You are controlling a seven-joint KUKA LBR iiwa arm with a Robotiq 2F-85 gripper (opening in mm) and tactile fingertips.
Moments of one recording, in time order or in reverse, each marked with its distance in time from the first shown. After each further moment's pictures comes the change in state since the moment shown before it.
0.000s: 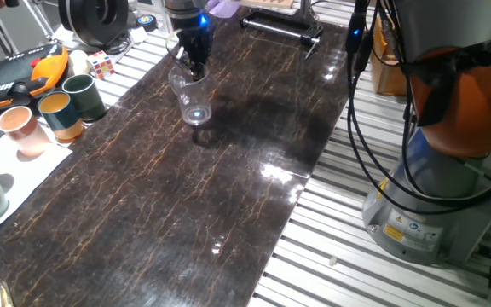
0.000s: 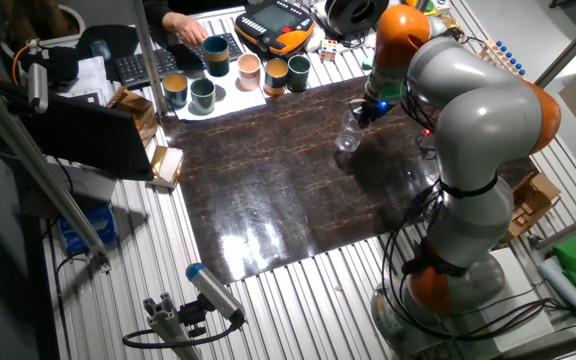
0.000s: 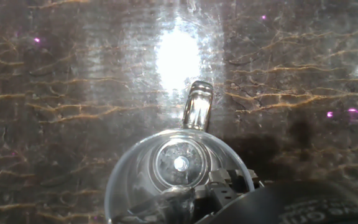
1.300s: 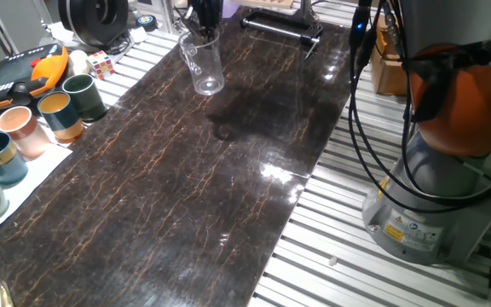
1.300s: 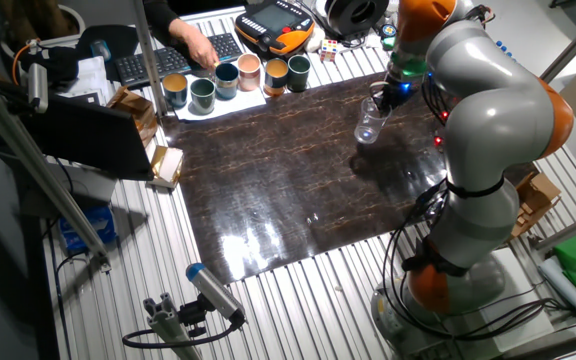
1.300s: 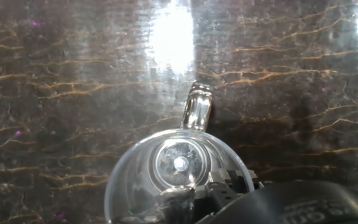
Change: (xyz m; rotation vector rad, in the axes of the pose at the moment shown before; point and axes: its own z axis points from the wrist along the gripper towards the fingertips) arm 0.018 -0.038 -0.060 -0.015 0.063 0.007
